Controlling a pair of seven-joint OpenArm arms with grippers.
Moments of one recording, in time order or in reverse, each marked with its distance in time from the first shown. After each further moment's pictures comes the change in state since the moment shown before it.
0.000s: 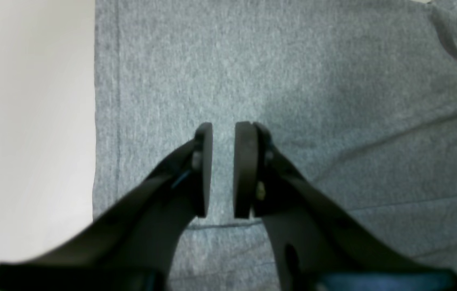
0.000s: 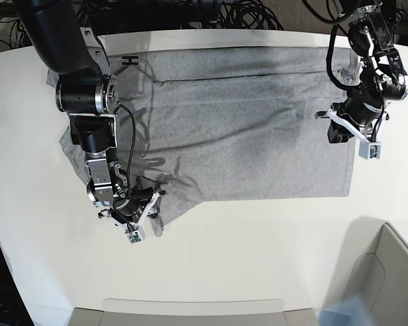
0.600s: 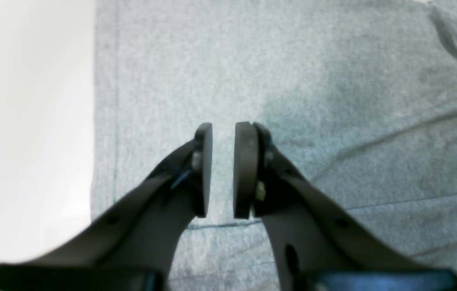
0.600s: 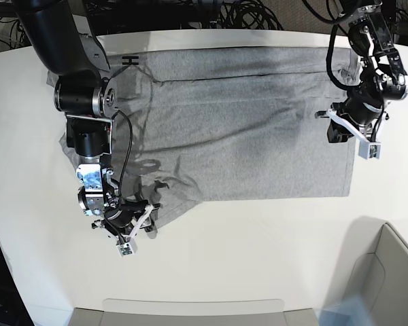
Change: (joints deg) left arm 0.0 0.0 0.0 0.0 0.0 0.0 0.2; right arm 0.3 0.1 5.2 5.6 -0.4 0.9 -1.7
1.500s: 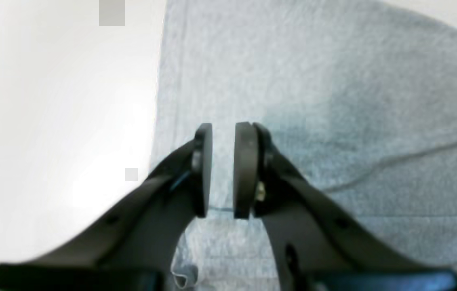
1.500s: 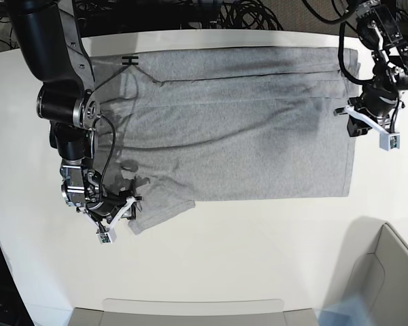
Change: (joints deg) left arm 1.2 0.1 -7.5 0.0 0.1 0.0 0.0; right arm 3.8 5.2 4.0 -14.2 0.3 3.2 2.7
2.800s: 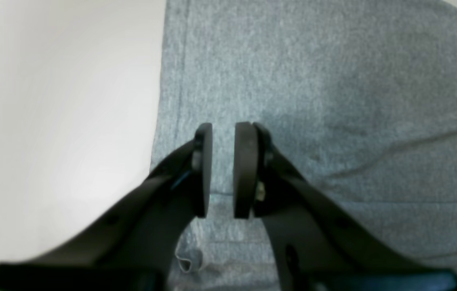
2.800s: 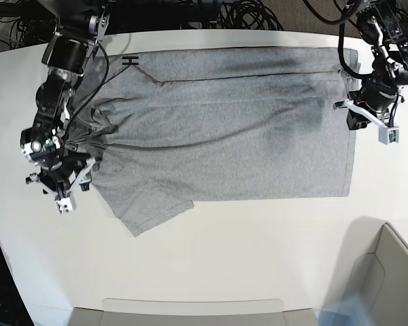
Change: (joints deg) left arm 2.6 -0.4 0.0 0.1 -0.2 0.0 -0.2; right arm -29.7 0.0 8.3 70.6 7.1 7.4 -35.0
